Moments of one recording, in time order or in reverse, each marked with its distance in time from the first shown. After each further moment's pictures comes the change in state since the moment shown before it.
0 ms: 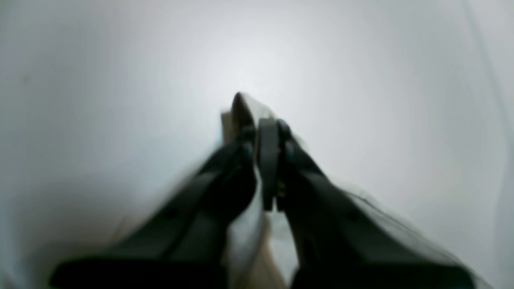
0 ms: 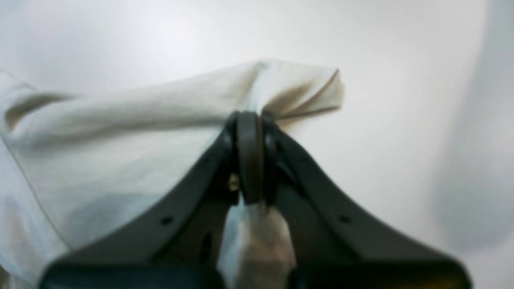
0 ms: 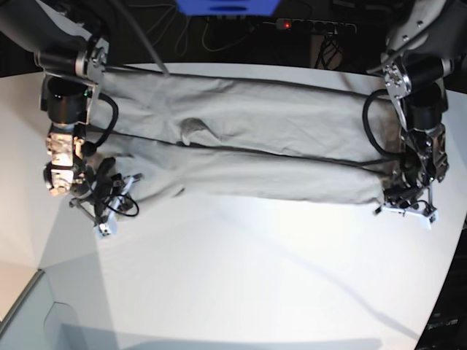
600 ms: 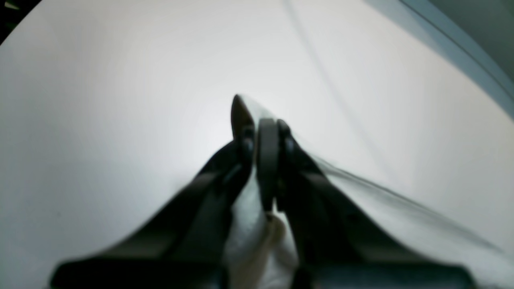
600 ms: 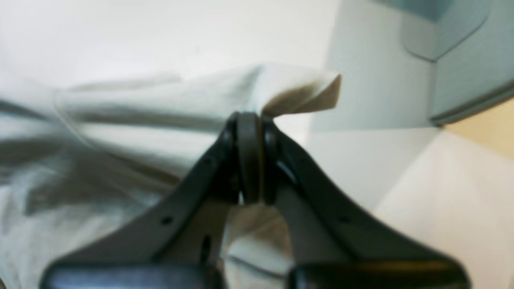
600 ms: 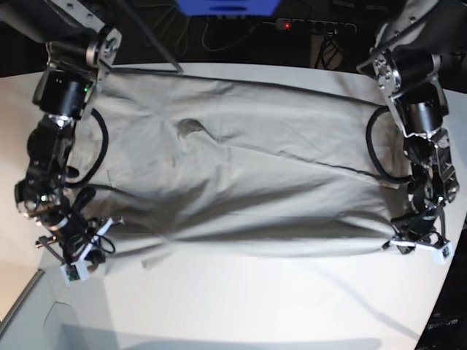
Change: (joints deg) left arm 1.4 2.7 -0.2 18.4 -0.3 -0.2 0.2; right arm -3.8 -3.9 4.2 30.9 5.7 0.0 -9.7
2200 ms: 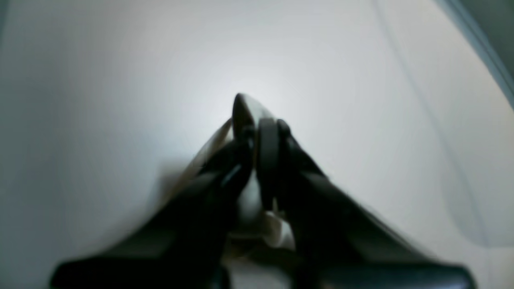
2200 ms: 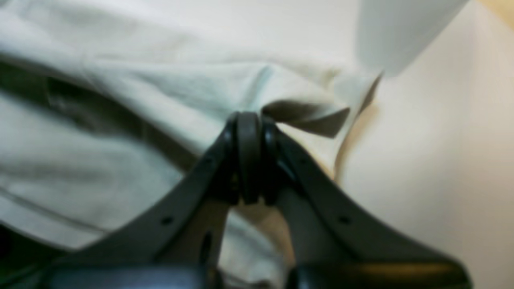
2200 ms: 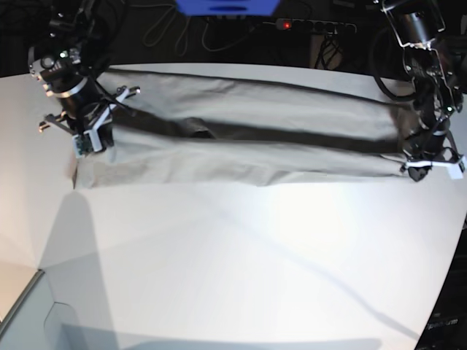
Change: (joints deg) left arm 25.7 0.6 -5.2 16.5 -16.9 -0.1 -0.2; right arm -38.2 -9.9 2.2 30.5 0.2 0.0 0.7
